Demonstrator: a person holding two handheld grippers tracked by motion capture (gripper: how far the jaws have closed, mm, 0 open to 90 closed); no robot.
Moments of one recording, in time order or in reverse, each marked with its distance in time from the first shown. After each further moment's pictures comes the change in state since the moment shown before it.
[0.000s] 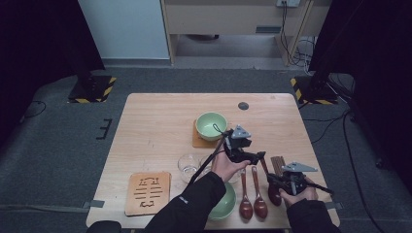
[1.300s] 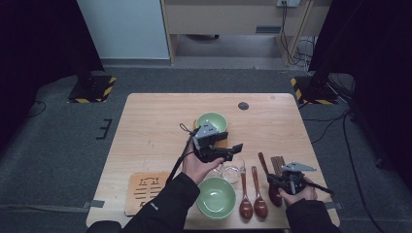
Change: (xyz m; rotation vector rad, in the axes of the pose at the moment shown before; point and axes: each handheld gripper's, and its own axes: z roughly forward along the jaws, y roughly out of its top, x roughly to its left) left arm 0.016 -0.006 -0.080 -0.169 0.047 -0.017; right arm -0.001 -0.001 0.003 0.024 -0.012 0.019
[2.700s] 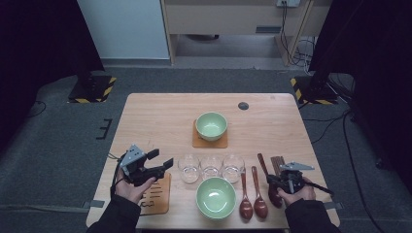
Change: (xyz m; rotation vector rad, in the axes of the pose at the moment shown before) left arm 0.074 -0.086 -0.155 -0.065 0.258 -0.047; right arm 0.001 0.001 0.004 0.031 -0.015 0.028
